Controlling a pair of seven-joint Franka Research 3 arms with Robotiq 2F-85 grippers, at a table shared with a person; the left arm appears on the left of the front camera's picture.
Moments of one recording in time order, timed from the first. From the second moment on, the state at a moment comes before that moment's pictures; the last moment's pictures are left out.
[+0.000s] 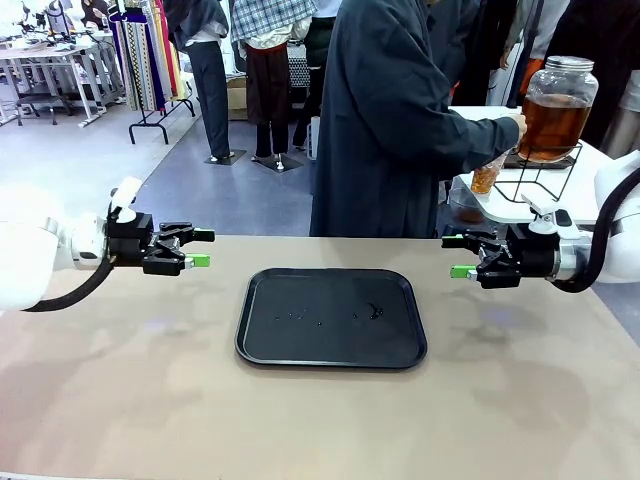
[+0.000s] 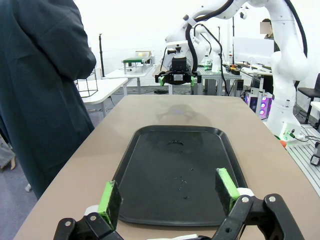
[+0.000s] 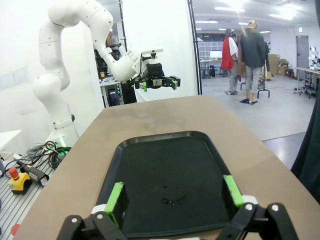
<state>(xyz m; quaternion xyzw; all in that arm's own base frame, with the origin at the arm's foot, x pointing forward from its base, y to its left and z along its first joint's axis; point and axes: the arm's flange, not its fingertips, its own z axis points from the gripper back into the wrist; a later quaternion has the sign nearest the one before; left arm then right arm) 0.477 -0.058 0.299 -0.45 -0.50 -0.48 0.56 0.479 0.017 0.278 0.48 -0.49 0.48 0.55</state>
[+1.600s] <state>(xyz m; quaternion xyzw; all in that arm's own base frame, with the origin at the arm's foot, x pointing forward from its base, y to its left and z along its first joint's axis) 0.478 -0.058 0.299 -0.45 -0.50 -0.48 0.56 0.479 0.017 0.278 0.48 -0.49 0.48 0.55</state>
